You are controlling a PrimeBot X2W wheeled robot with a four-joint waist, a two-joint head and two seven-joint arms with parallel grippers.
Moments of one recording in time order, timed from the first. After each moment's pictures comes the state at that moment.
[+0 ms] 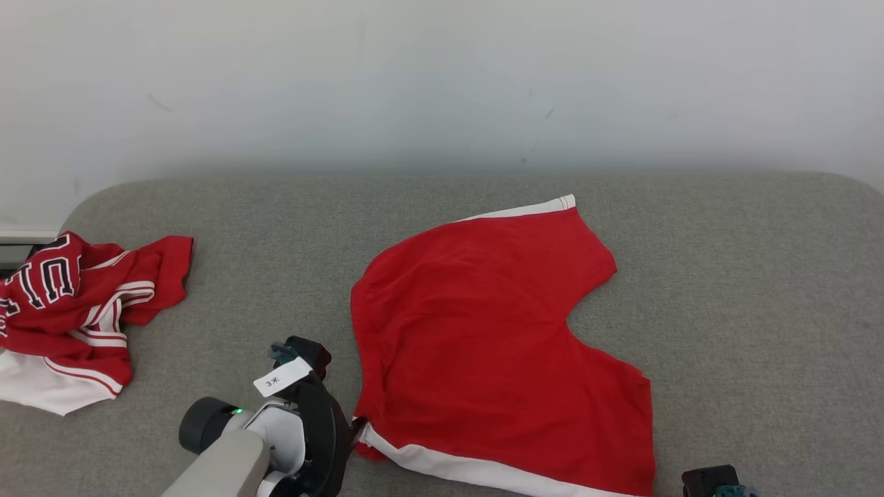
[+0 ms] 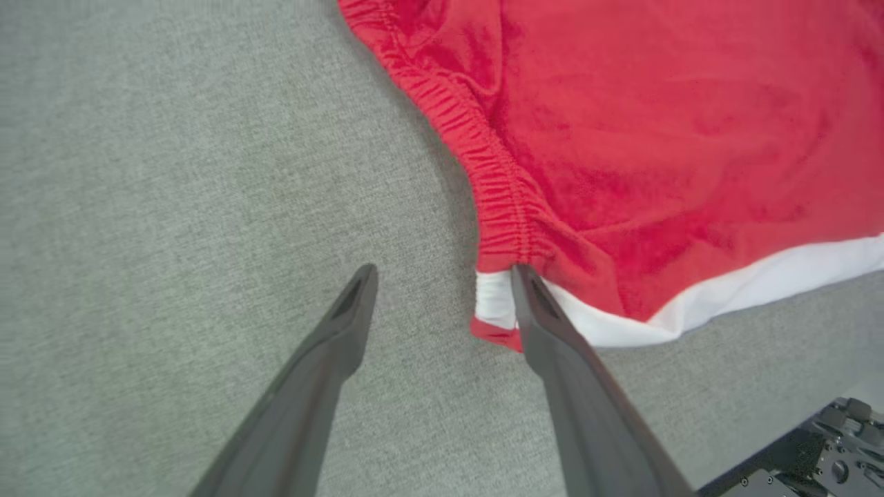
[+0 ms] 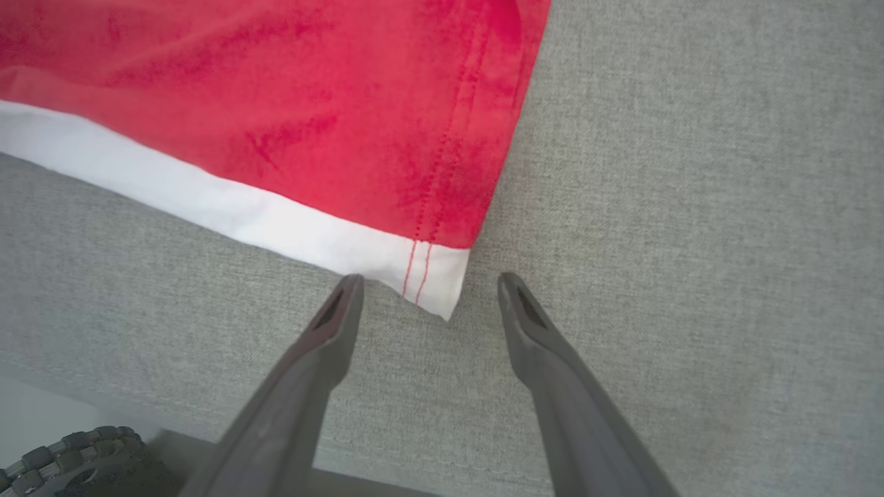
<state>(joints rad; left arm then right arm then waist) -0.54 0.19 -0.78 0.73 -0.52 -0.10 0.41 0.13 -0.20 0.28 0.17 0.40 -0.12 0.33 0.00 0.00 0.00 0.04</state>
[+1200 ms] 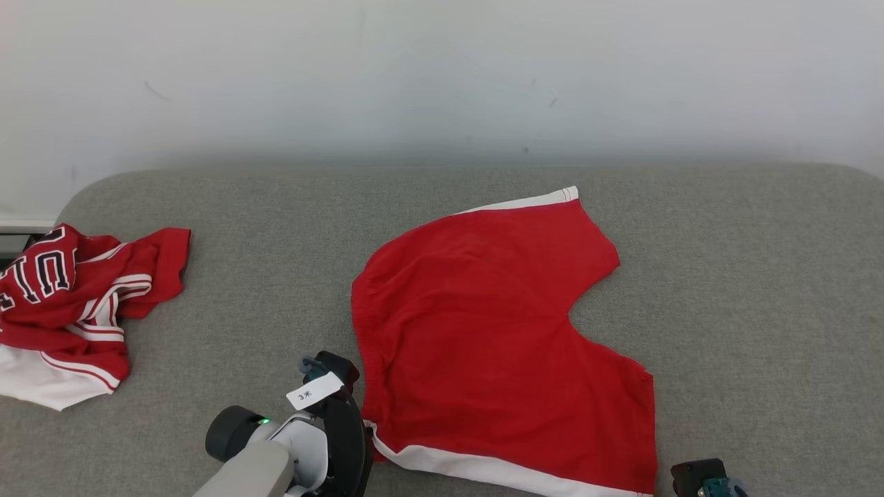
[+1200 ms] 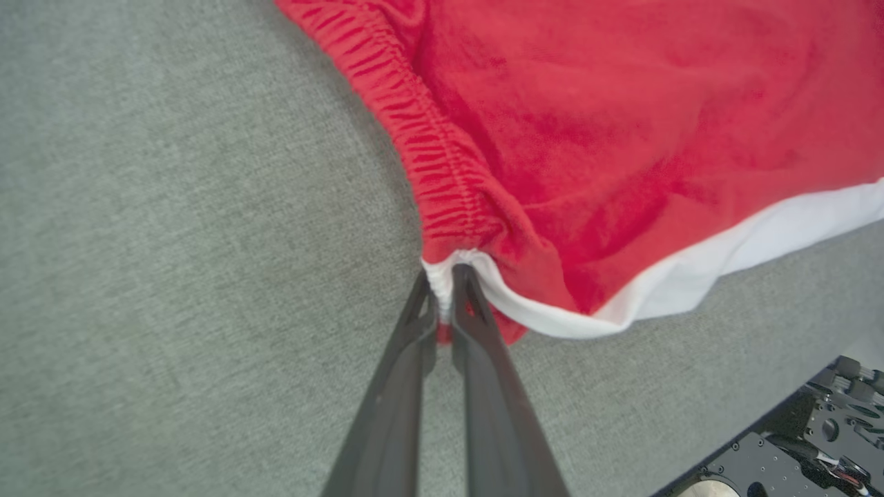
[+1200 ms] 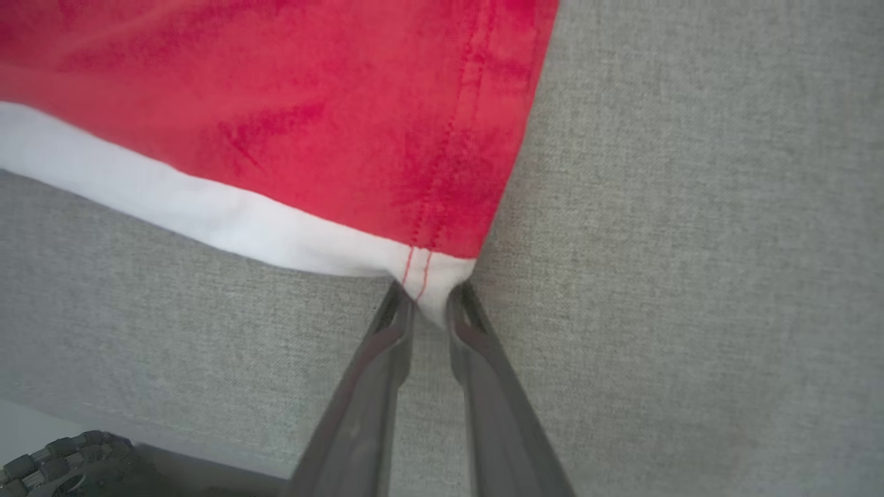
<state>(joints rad) -0.56 0.16 -0.86 0.78 -0.55 -0.12 0.38 0.11 -0.15 0.26 0.23 0.34 -0.12 0.35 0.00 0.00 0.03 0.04</state>
